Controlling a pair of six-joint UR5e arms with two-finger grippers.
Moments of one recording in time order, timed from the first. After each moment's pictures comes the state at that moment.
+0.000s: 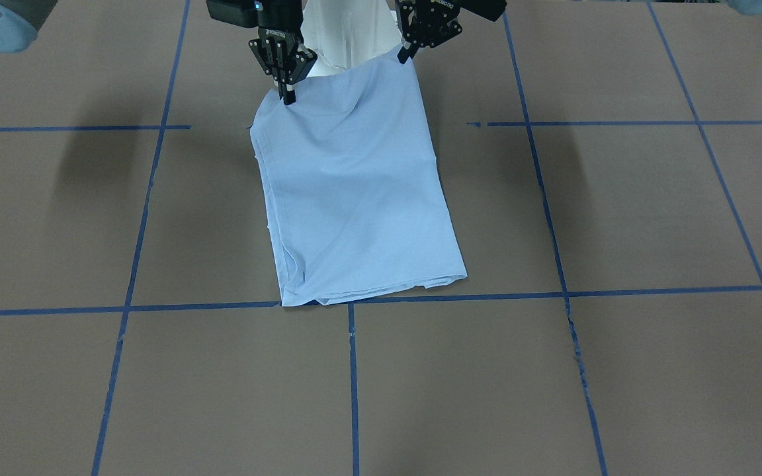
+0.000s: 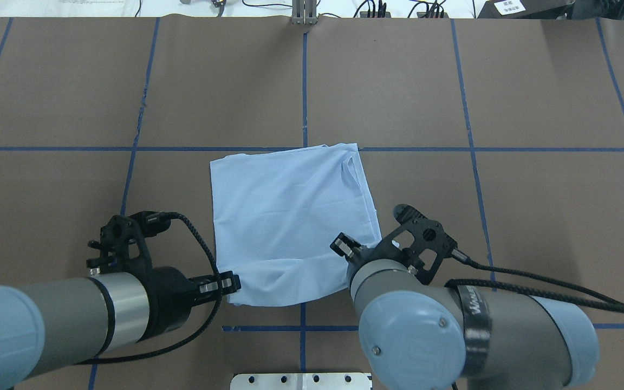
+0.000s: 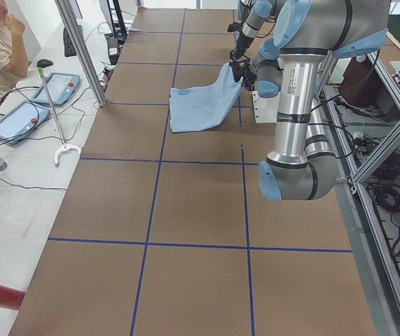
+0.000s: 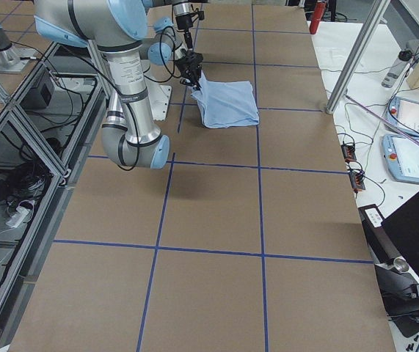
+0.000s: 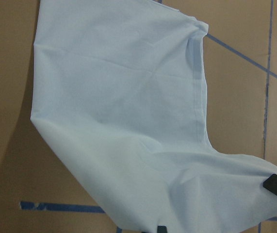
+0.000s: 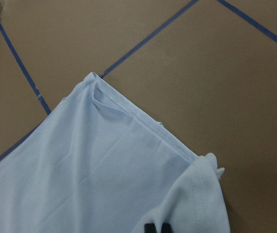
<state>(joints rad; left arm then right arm) -0.23 -1.86 -2.32 -1.81 -1.49 -1.63 0.18 -1.01 2.19 -1.96 1.24 2.12</state>
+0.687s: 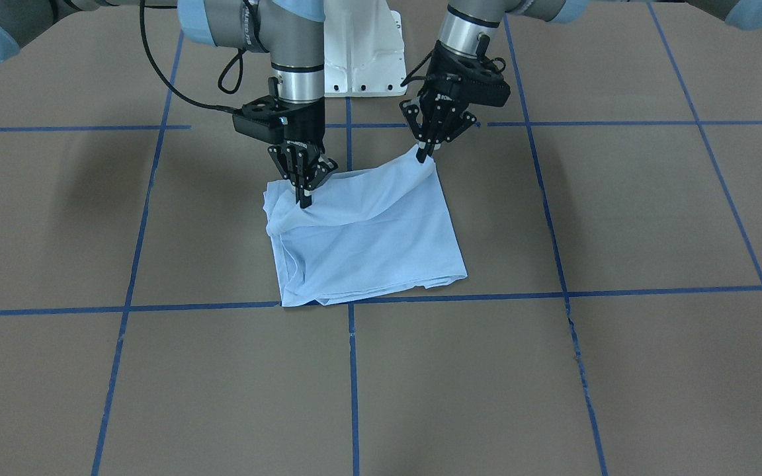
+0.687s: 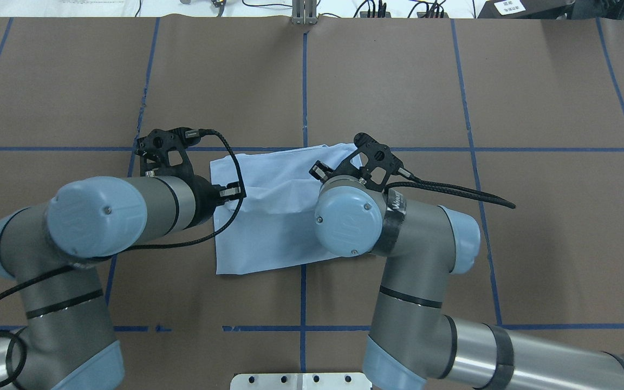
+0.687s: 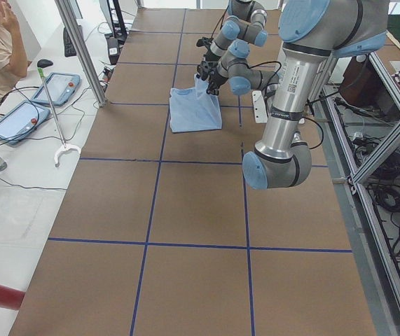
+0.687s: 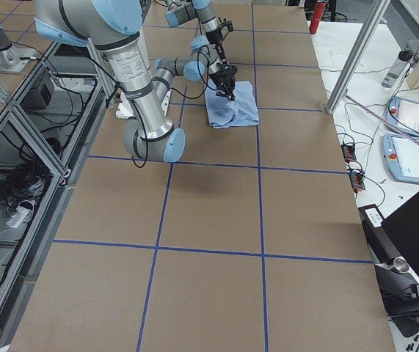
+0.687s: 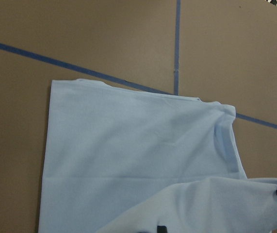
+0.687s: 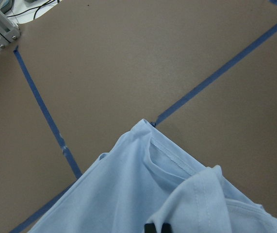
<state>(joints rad) -0.46 -2.01 -2.00 -1.78 -1.51 -1.45 0.38 -0.89 1.74 -1.62 1.28 1.98</state>
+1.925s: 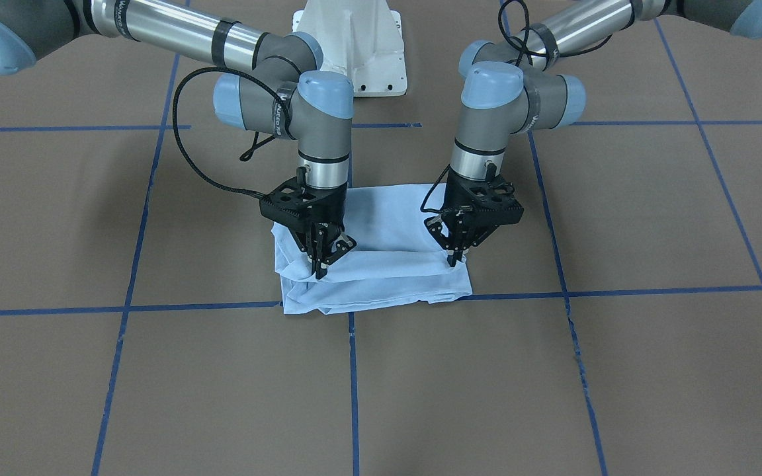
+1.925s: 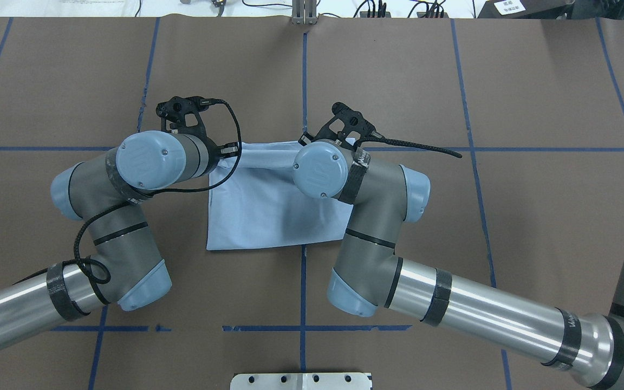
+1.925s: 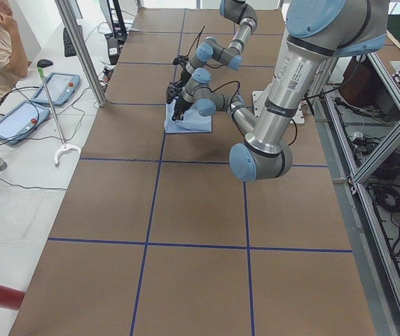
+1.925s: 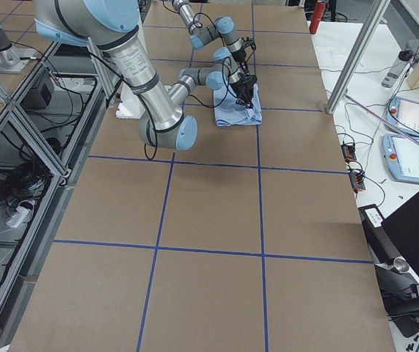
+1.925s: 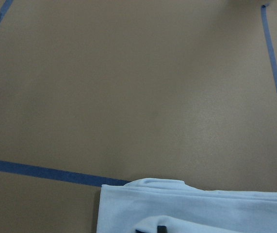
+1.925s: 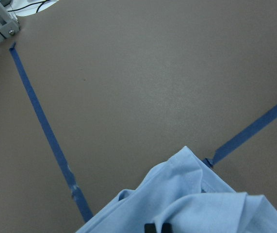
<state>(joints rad) -0.57 -2.10 -1.61 -1.98 -1.51 -1.36 0.47 -0.77 1.40 -1.41 1.32 1.86</state>
